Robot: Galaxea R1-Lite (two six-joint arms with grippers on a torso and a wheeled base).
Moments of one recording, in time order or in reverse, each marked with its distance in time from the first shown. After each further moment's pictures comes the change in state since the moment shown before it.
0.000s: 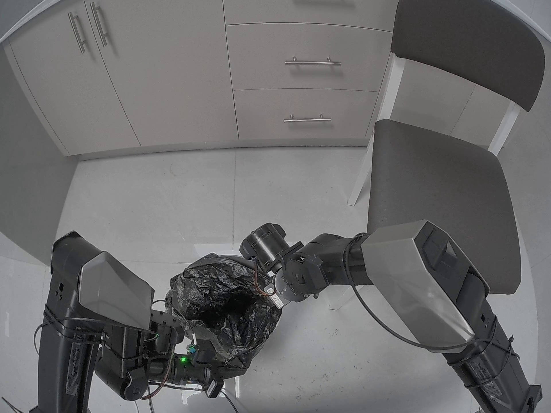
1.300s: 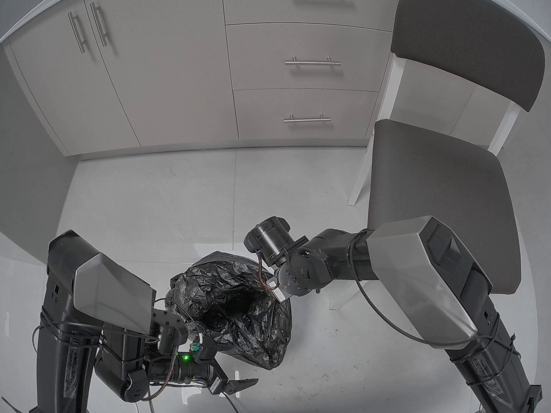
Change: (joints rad) left arm -0.042 -0.037 0.005 0.000 0.154 -0.015; right arm -0.018 -0.010 0.000 -0.023 0.000 0.007
